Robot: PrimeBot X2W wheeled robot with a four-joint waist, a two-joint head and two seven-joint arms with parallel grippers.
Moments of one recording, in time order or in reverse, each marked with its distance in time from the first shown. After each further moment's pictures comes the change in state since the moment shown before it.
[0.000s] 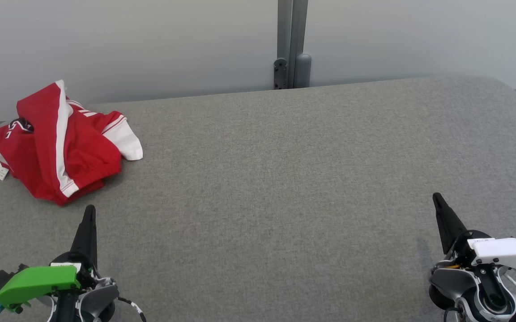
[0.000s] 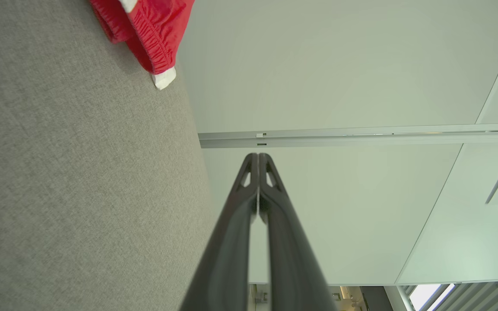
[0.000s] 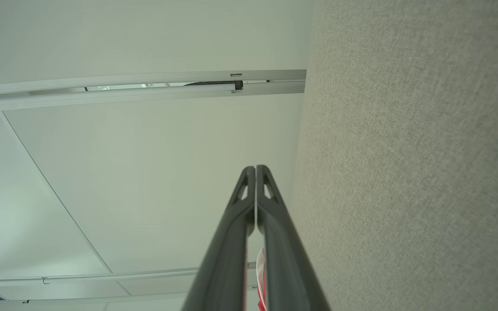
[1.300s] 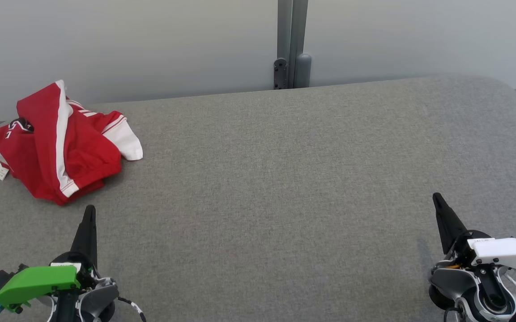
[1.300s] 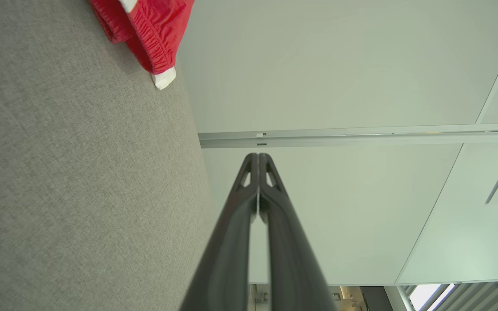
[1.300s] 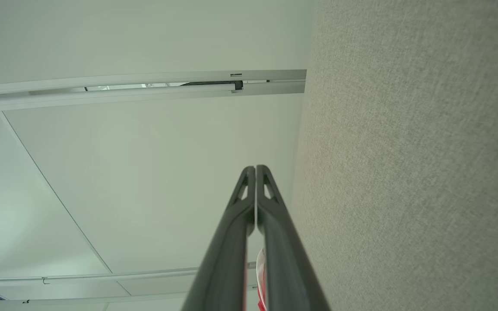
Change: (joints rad) left arm 0.000 0.000 0.000 0.000 0.000 0.000 0.000; right arm 0.000 0.000 0.000 0.000 0.000 0.000 0.000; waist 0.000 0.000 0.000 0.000
